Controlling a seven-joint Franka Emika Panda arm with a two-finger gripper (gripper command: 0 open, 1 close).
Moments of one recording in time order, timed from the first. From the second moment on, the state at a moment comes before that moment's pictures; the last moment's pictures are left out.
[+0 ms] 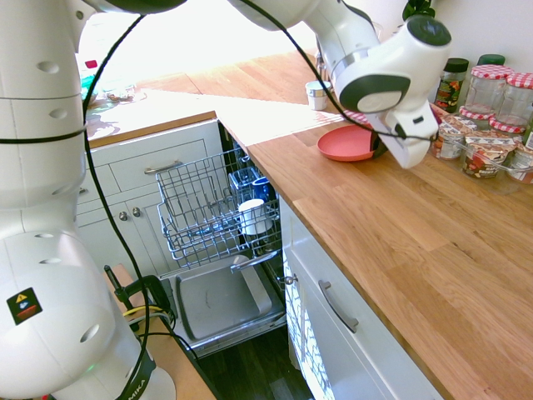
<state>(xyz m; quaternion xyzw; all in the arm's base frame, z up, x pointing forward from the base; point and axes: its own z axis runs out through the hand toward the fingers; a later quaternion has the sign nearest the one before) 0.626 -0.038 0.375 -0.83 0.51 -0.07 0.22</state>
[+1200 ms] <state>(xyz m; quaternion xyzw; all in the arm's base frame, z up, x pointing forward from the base) 0.376 0.517 0.333 -0.94 0.04 -0.29 -0.16</state>
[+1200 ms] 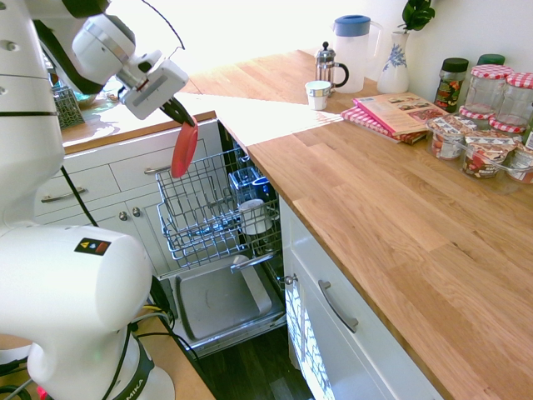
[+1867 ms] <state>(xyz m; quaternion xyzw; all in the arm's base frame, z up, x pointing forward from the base) 0.399 0.588 0.205 -0.86 -0.13 -0.38 -0.33</state>
